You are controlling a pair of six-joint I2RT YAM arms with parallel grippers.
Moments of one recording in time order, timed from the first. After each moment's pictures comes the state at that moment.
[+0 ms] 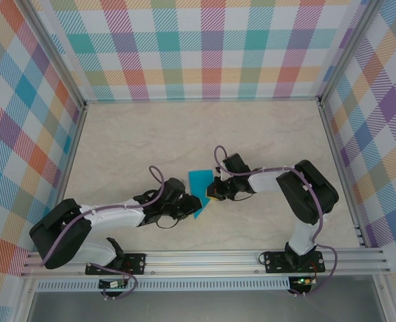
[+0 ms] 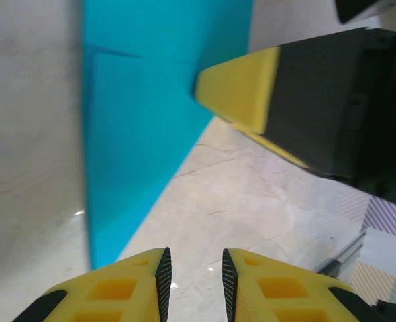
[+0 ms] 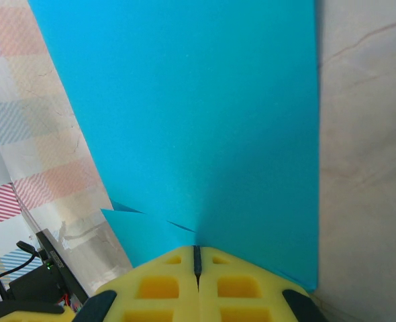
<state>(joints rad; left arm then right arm) -0.87 1.36 0.53 0.05 0.22 -1.23 0.61 1.79 0.80 -0.03 -0.61 0.82</state>
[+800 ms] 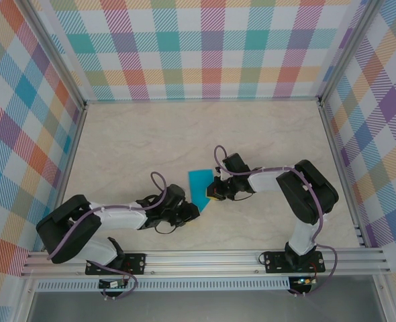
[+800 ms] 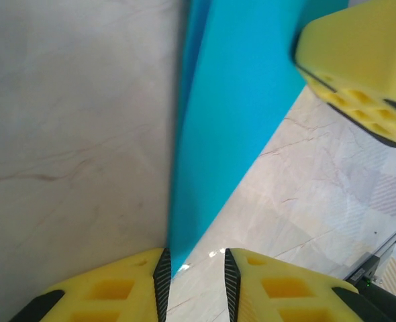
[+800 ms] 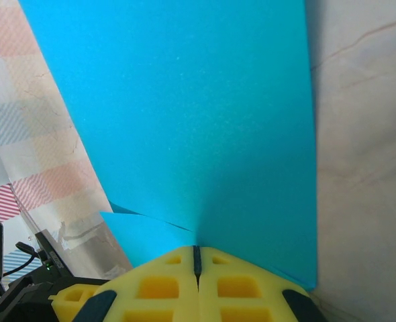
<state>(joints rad) -0.88 1.40 0.44 0.09 0.23 -1.24 0.61 1.80 0.80 -0.04 -0.60 0.82</state>
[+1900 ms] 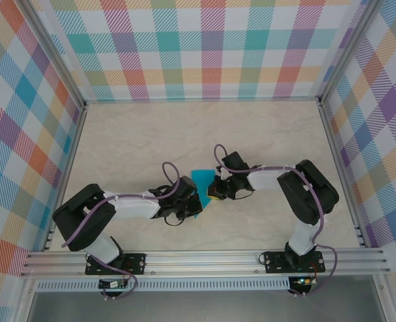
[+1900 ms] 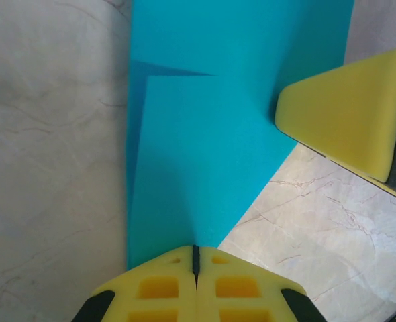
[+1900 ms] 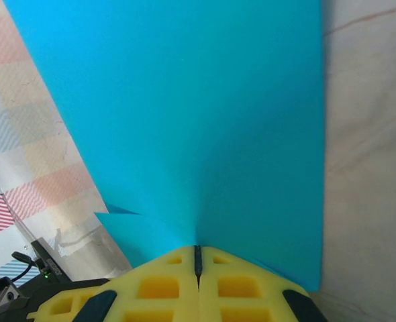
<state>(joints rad) -0.88 1.56 0.64 -0.05 0.15 -1.12 0.61 1.78 0.84 -0.14 -0.57 0.84</state>
